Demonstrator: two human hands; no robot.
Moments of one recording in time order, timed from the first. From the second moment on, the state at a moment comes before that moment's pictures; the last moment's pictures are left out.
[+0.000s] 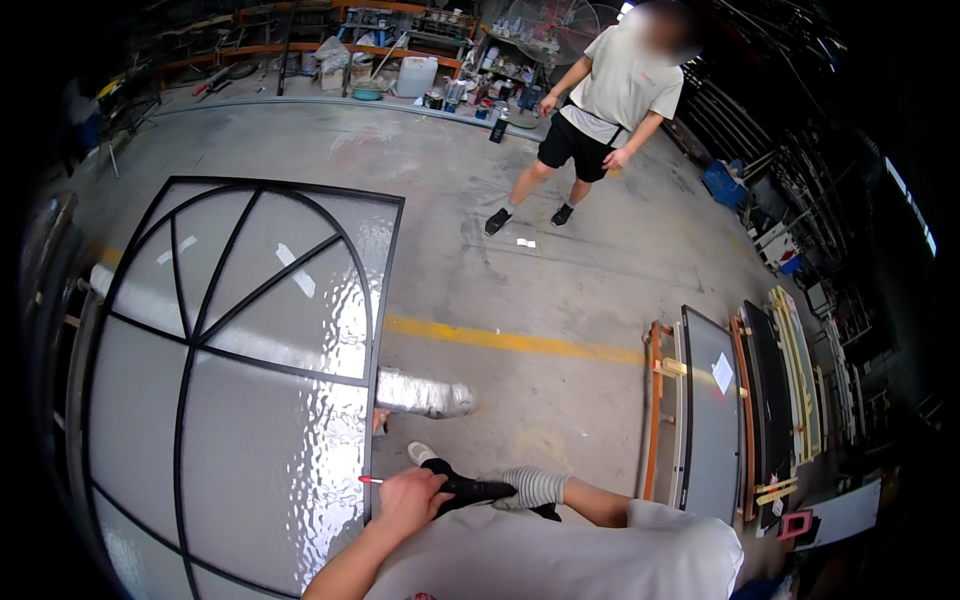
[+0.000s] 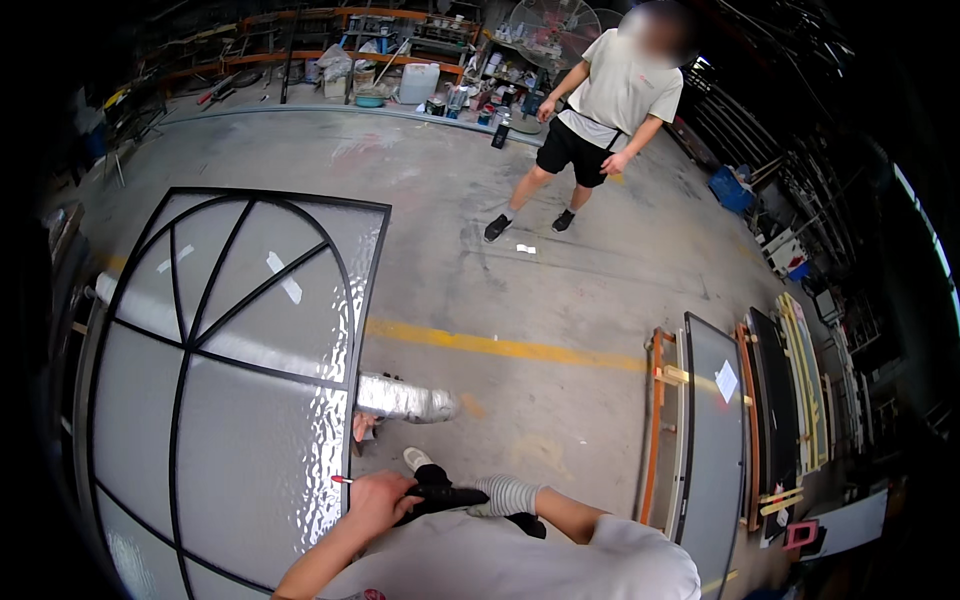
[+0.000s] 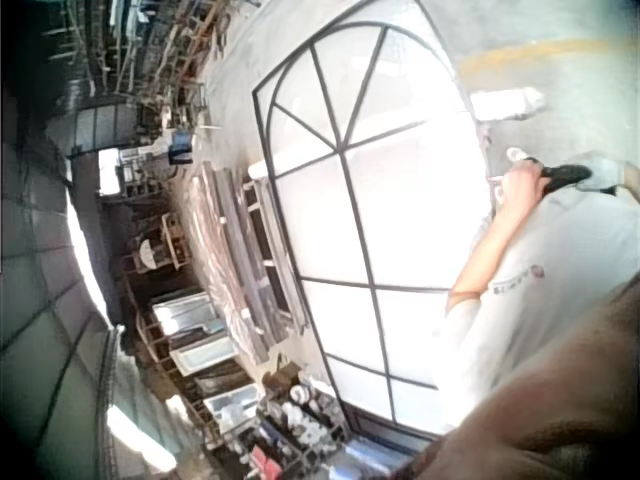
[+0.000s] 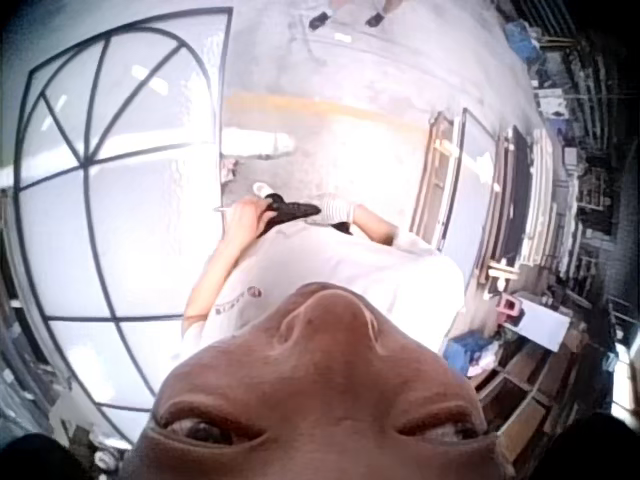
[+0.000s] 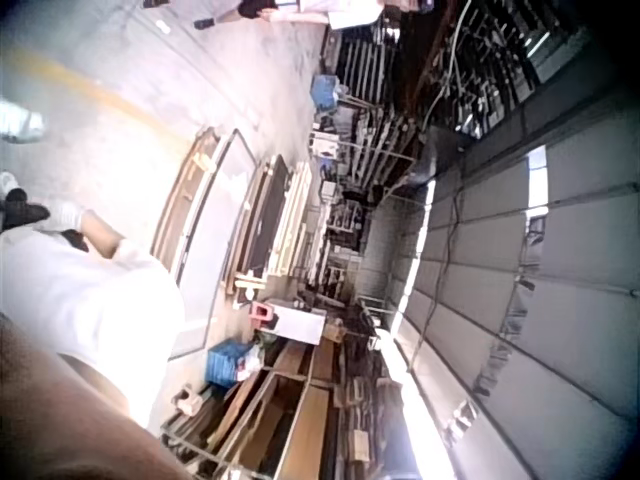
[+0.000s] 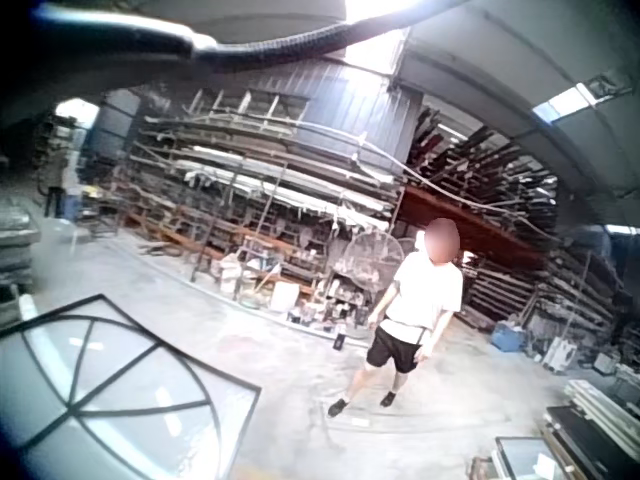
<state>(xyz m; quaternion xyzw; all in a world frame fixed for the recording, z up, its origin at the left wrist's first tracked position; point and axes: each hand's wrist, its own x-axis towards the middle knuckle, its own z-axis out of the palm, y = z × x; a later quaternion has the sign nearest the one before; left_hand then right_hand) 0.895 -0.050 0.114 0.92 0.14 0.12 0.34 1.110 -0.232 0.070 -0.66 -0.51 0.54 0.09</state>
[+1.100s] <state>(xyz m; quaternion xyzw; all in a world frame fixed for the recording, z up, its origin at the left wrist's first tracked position) 0.723 0.017 0.022 0.63 0.76 0.13 0.01 1.245 0.218 0.122 -0.70 -0.68 0.16 0.15</state>
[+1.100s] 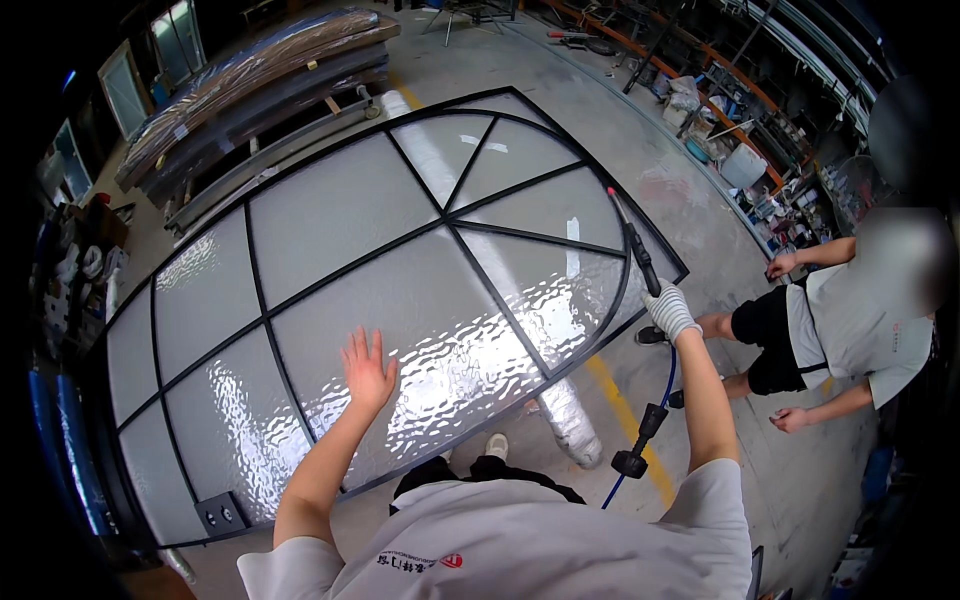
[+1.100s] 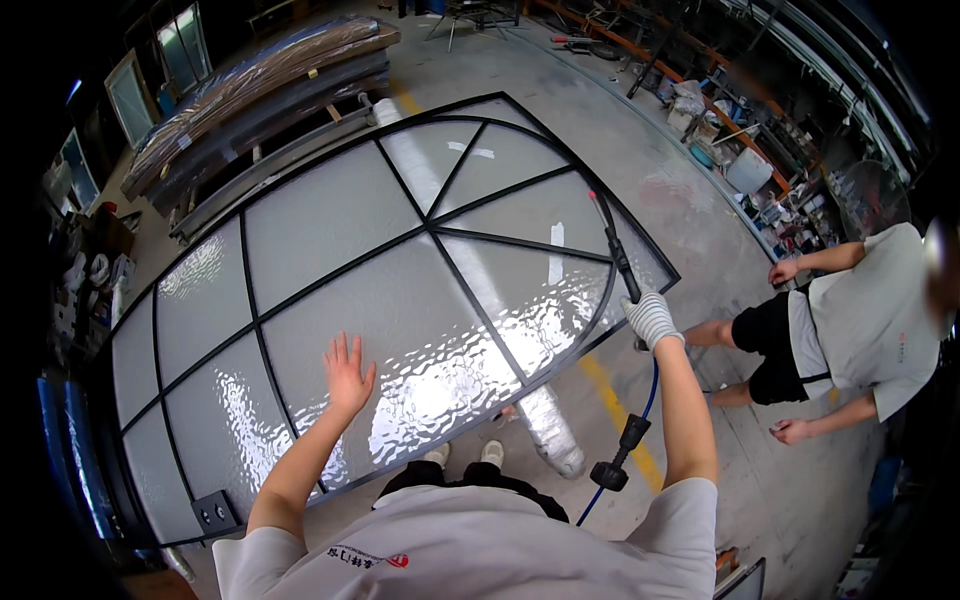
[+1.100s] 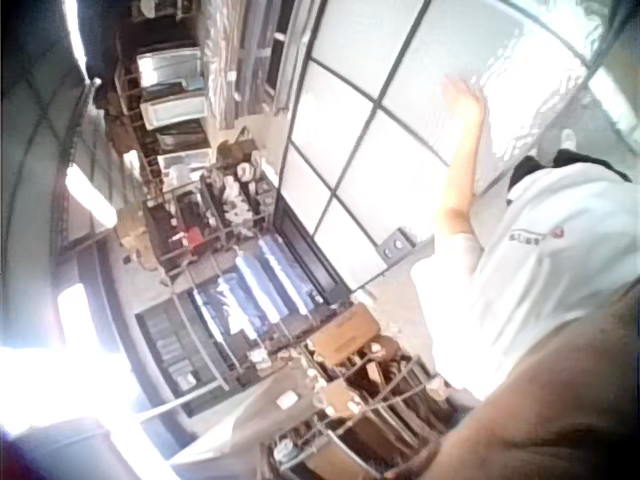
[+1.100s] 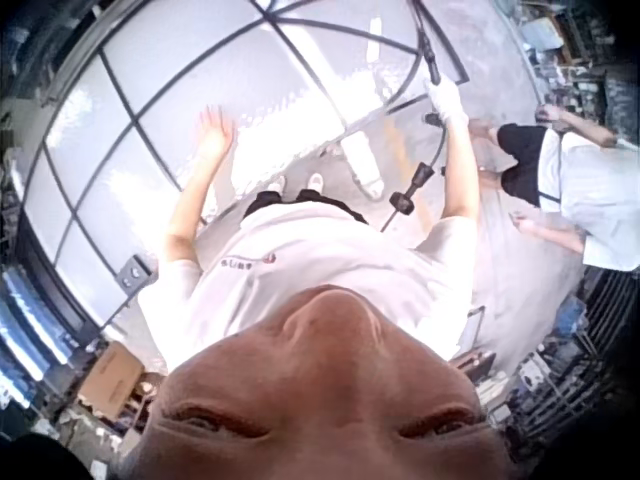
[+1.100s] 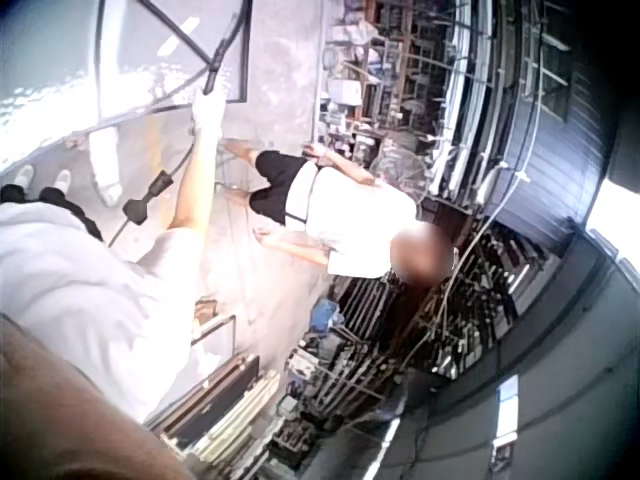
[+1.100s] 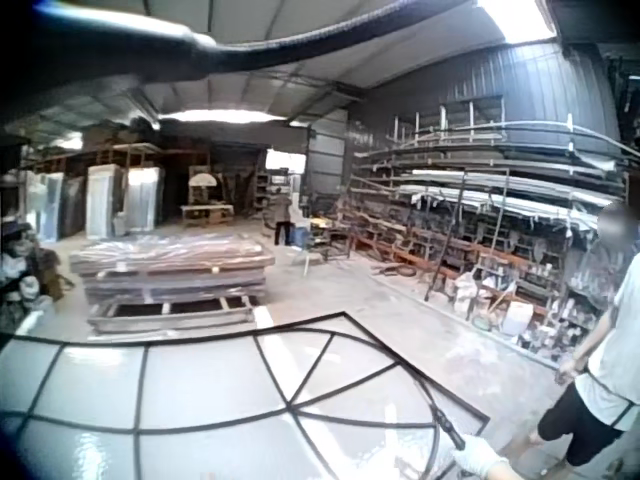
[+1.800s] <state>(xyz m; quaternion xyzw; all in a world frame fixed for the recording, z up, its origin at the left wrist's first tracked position) 0.698 0.067 0.018 0.65 0.74 0.16 0.07 1.080 0.264 0.099 -0.65 -0.73 0.16 -0.09</state>
